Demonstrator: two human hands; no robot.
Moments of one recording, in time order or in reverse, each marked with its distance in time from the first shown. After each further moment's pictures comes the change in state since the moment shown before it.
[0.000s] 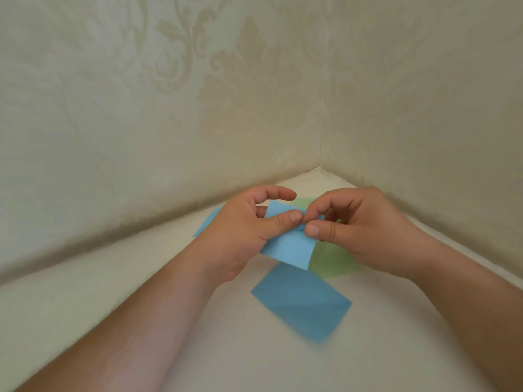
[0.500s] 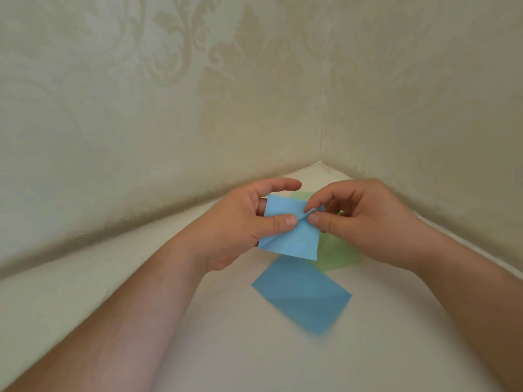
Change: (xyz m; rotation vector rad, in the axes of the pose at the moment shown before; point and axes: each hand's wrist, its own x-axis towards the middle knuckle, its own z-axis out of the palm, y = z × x) left_hand 0.001 0.003 -0.014 0.134 -0.162 0.009; right_hand 0.000 0.002 -0.005 -0.123 0.033 0.025
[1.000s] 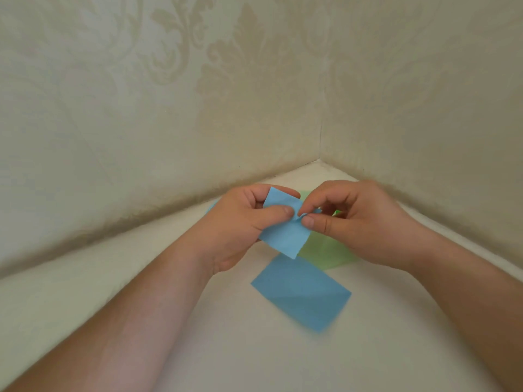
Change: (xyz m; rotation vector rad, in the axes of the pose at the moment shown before) left_hand 0.004 -0.005 0.007 -0.085 0.129 -0.042; right_hand -0.001 0.000 0.006 -0.014 -0.021 -0.049
